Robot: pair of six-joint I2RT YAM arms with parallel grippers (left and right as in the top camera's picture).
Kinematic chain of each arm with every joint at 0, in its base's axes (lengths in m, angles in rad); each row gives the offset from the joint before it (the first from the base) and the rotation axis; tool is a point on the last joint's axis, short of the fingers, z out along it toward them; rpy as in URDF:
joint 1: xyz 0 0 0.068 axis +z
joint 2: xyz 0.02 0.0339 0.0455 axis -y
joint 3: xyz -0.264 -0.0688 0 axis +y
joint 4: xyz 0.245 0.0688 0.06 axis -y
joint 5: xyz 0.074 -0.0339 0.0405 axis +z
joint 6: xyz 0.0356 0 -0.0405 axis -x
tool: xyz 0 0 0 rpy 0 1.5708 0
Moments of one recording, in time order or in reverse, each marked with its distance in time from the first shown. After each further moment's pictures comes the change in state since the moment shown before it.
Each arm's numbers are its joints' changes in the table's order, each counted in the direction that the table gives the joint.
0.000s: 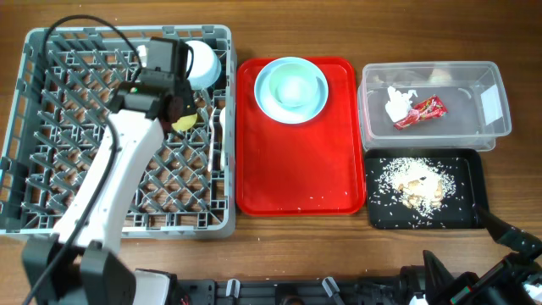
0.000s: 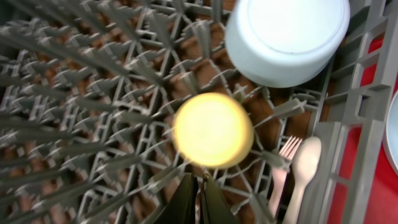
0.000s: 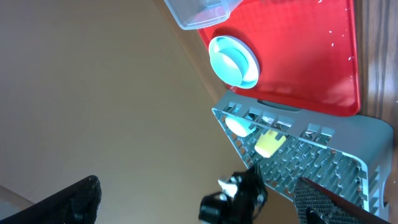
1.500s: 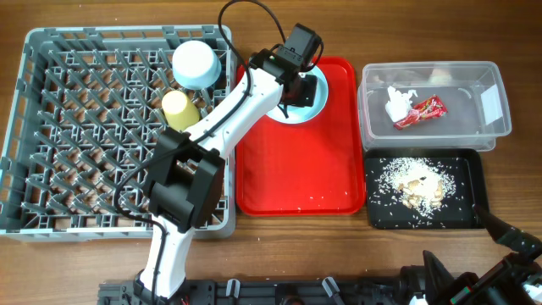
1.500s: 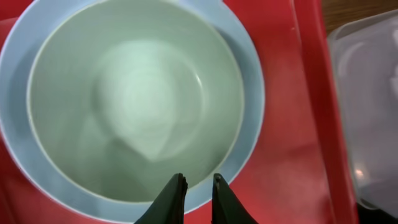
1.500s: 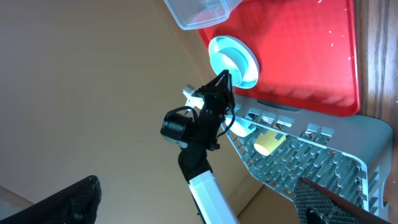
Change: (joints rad) left arm -0.407 -0.638 -0.540 0.054 -0.394 0.000; right arm 0.000 0.000 0.000 -0.002 0.000 0.000
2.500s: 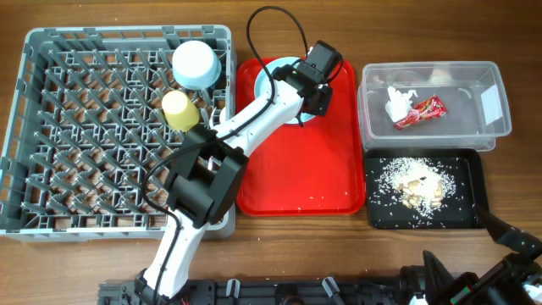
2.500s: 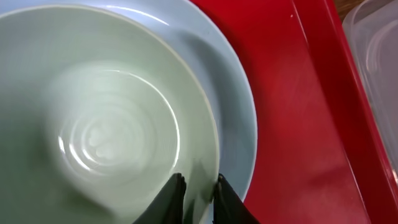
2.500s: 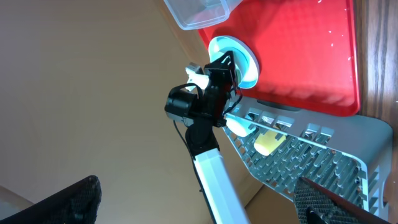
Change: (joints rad) left arm -0.070 -0.100 0.001 0.113 0.112 -0.070; right arm 0.000 0.000 0.000 0.000 0.000 0.000
